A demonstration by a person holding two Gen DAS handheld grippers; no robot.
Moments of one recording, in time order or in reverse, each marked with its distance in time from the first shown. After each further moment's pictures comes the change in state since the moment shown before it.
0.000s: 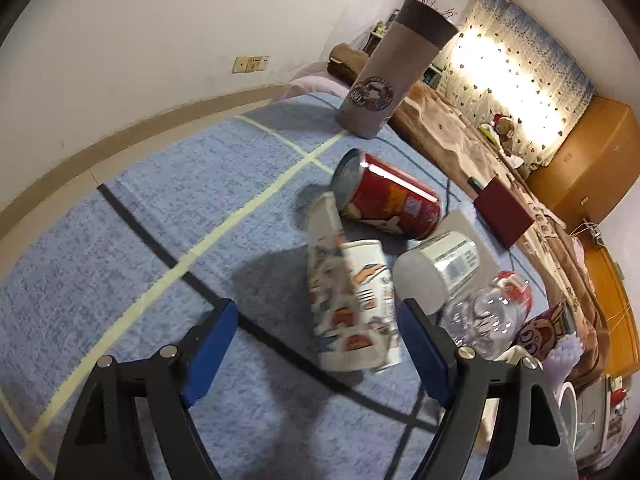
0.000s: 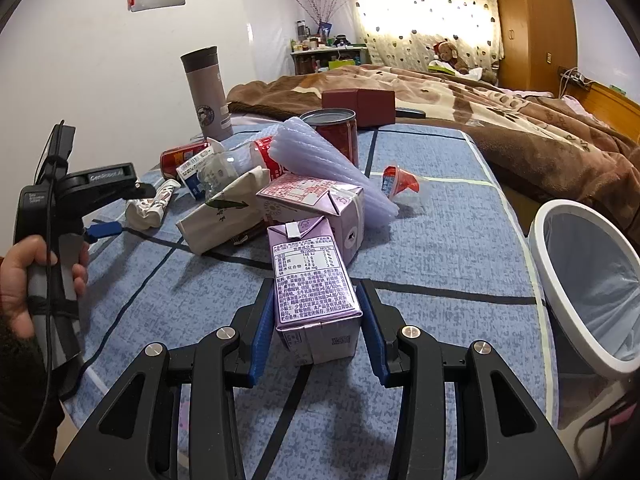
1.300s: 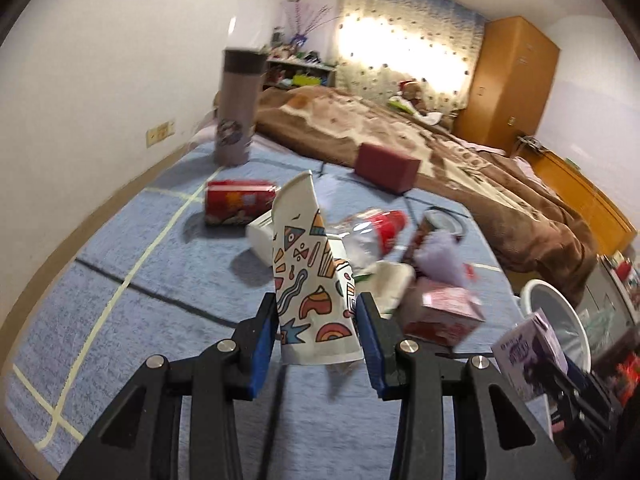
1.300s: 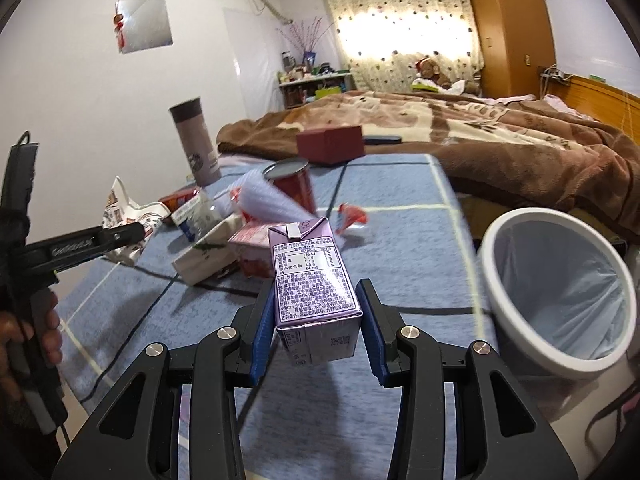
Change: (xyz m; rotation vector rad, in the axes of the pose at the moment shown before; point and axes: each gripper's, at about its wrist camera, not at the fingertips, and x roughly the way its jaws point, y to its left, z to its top) left arm -0.085 -0.087 -0.058 0.405 -0.100 -0.116; right arm -0.042 -0.039 0.005 0.073 -0.112 0.004
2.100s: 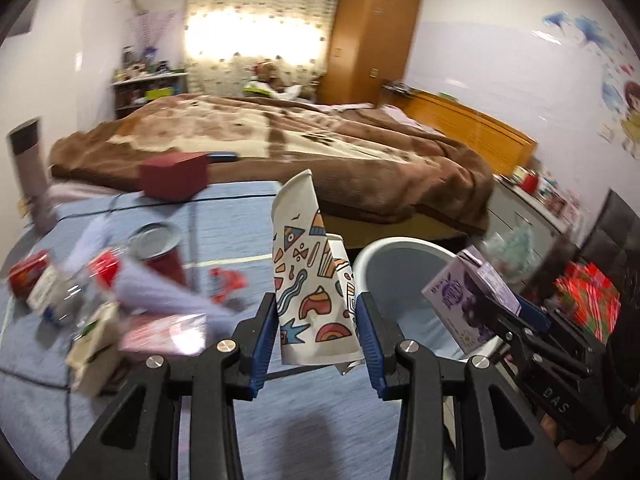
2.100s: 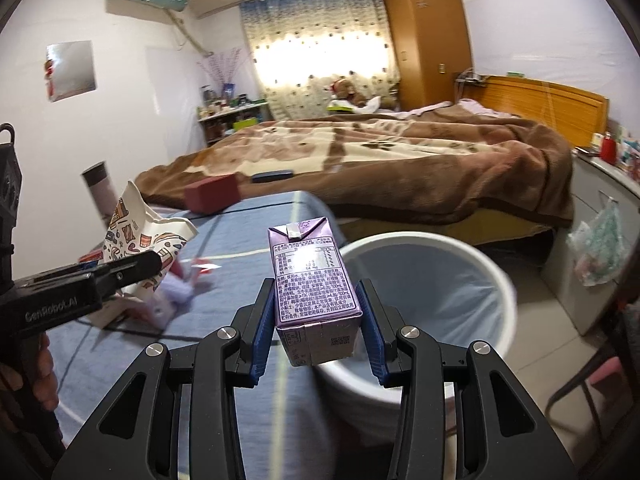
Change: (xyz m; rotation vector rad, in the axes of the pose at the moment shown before) left arm 0.014 -0.201 -0.001 0.317 0.060 -0.370; right arm -0.037 -0.099 0.018 0.124 -0.088 -0.251
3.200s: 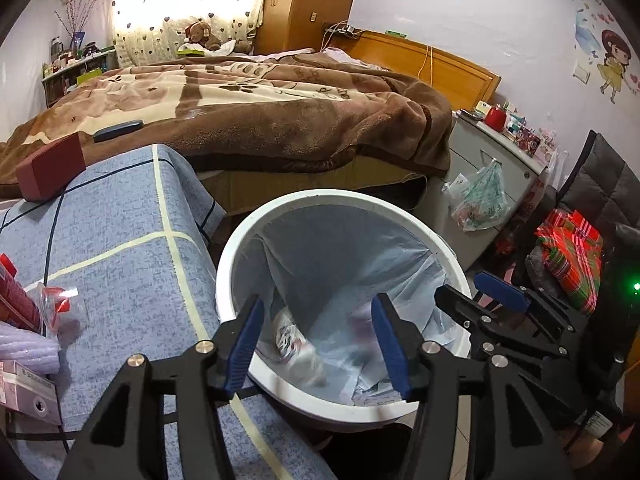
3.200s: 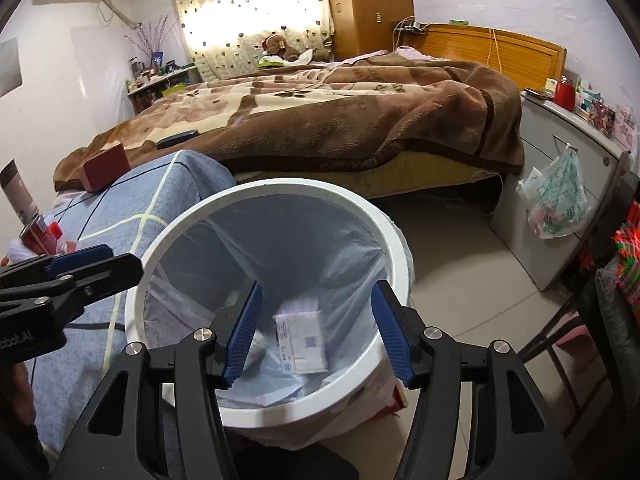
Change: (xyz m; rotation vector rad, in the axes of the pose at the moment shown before) left arm 0.101 -0.101 0.001 0.112 0.187 -0.119; right arm 0.028 -0.094 -0.012 0.092 0.165 -0.179
